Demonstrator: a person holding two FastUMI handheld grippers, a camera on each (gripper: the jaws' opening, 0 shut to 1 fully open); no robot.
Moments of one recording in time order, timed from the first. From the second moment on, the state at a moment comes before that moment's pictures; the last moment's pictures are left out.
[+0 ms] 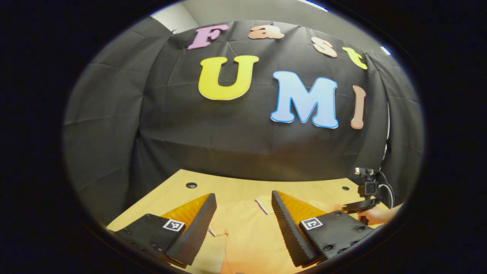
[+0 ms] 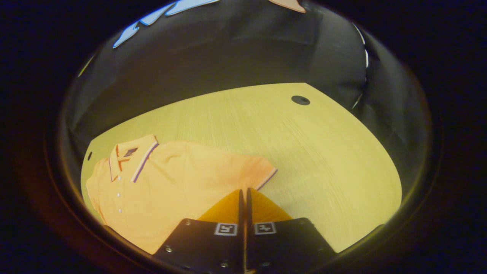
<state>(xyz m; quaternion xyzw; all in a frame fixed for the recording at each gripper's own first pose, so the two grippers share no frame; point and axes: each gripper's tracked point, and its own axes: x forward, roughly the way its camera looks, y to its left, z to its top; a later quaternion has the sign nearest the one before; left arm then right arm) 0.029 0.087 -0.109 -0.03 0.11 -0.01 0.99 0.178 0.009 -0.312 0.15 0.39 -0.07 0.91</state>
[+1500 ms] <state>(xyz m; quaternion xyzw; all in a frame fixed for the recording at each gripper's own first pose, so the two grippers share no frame) 0.067 0.174 -0.162 -0.06 0.13 0.00 0.99 0.181 0.136 -0.245 0.05 0.34 0.04 0.94</state>
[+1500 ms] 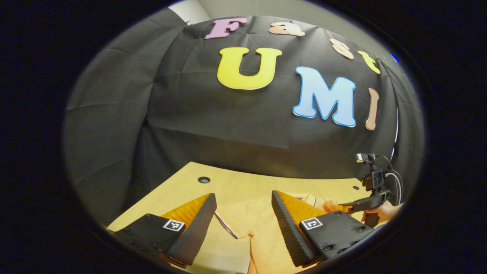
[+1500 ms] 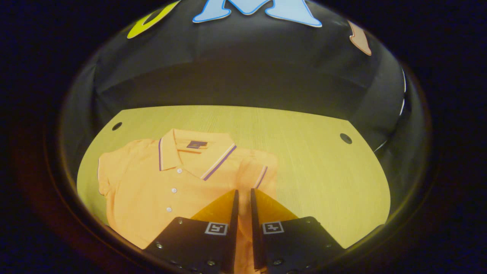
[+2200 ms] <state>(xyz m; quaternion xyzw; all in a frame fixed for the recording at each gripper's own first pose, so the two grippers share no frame) 0.138 0.213 -0.268 -0.07 0.21 0.04 0.97 0.104 0.117 -0.116 0.08 0.22 0.04 0.97</state>
